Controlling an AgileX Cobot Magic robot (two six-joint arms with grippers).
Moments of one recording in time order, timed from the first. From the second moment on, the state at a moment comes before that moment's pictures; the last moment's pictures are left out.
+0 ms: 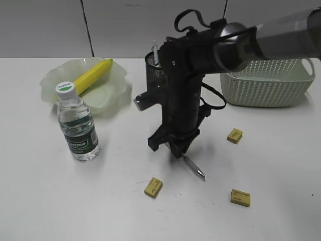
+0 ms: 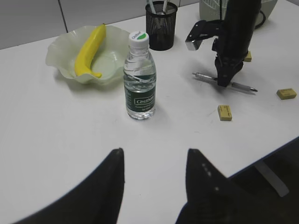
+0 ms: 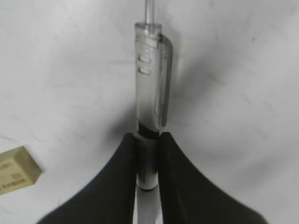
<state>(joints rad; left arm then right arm) -0.57 -0.01 -0.54 0.06 1.06 -0.09 0.69 2.23 -1.57 0.02 0.98 -0.01</state>
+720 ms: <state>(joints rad) -0.57 -0.01 -0.54 0.06 1.06 -0.09 0.65 1.96 -1.74 -0.05 0.45 0.03</state>
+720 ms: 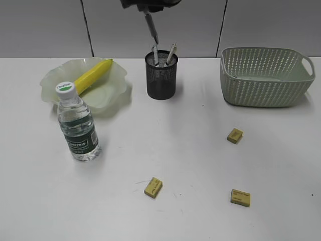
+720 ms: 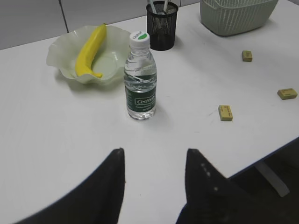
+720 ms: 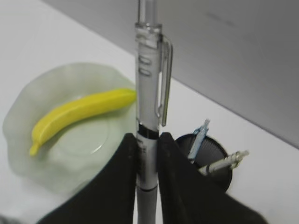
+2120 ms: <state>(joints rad) -0.57 -0.01 -0.54 0.06 1.06 -0.09 0.54 2.33 -1.74 -0.05 0.00 0.09</state>
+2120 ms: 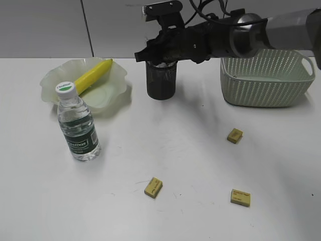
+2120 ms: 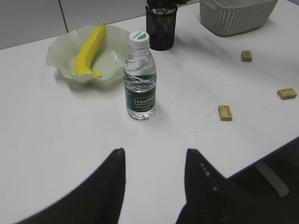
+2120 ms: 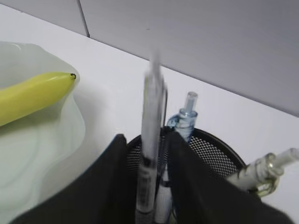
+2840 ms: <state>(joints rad) -0.57 -0.01 -0.54 0.06 1.06 -0.09 0.54 2.08 -1.74 -0.05 0.66 0.00</state>
